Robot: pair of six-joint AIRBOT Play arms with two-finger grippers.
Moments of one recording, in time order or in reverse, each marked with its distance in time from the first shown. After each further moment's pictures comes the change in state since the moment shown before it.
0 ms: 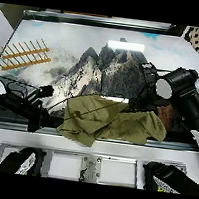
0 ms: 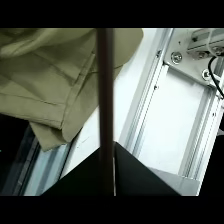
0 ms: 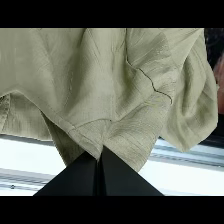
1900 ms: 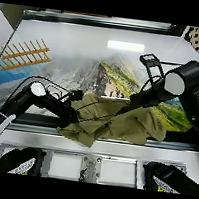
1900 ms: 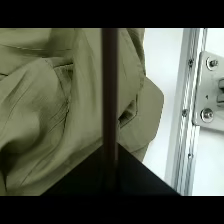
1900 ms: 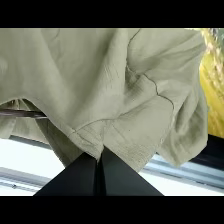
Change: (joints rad) left arm -0.355 -0.255 -0.035 -0.158 0.410 0.051; right arm 0.000 0.000 0.135 0.010 0.029 -0.094
